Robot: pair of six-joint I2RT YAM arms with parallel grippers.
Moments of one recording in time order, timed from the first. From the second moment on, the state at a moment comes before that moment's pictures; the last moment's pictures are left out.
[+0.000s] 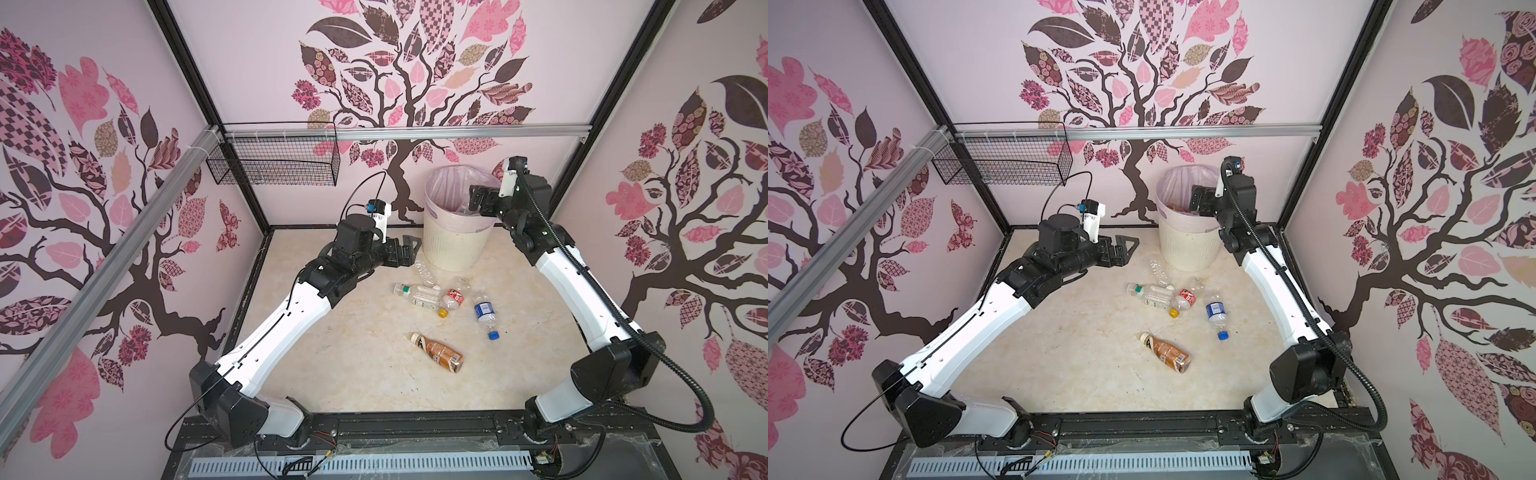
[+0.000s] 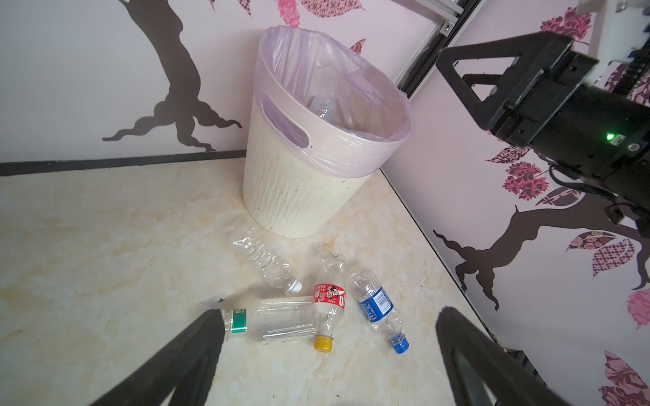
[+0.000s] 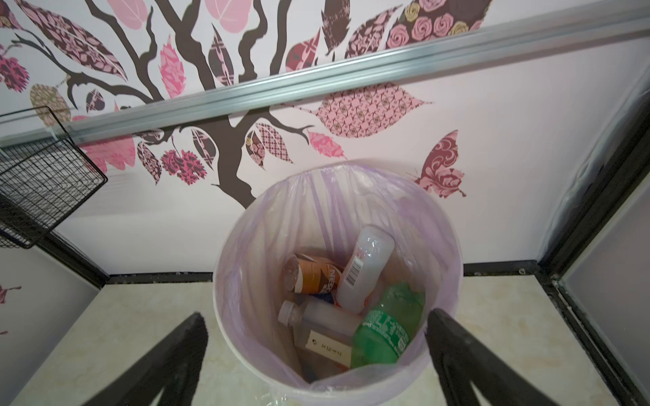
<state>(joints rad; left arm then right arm) -0.61 1.41 1.46 -0.43 0.10 -0.42 0.25 1.54 1.61 -0.26 0.10 0.22</state>
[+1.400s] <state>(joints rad) -0.45 1.19 0.98 -0.41 0.25 -0.74 0.75 1.35 0.86 -0.40 0.16 0.20</state>
